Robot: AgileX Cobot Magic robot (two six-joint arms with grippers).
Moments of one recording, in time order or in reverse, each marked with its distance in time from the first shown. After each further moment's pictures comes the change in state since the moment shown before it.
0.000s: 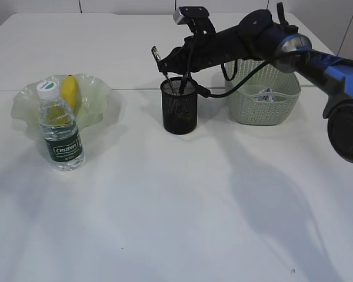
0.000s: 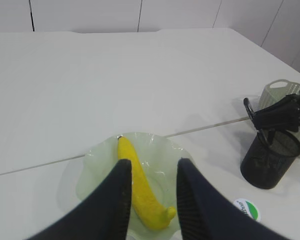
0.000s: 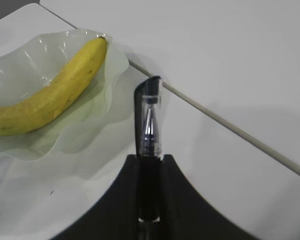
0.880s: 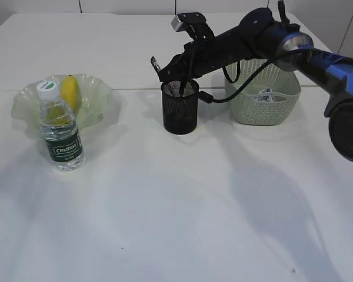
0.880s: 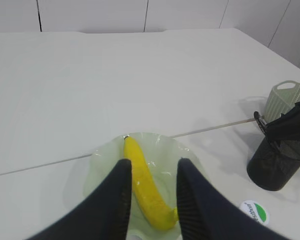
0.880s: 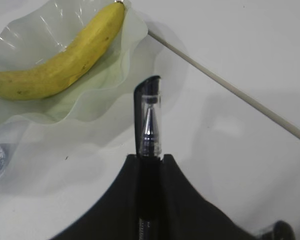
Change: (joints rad) left arm 0.000 0.000 0.000 0.000 -0.022 0.000; right arm 0.000 -0.002 0.000 -0.059 0.116 0.008
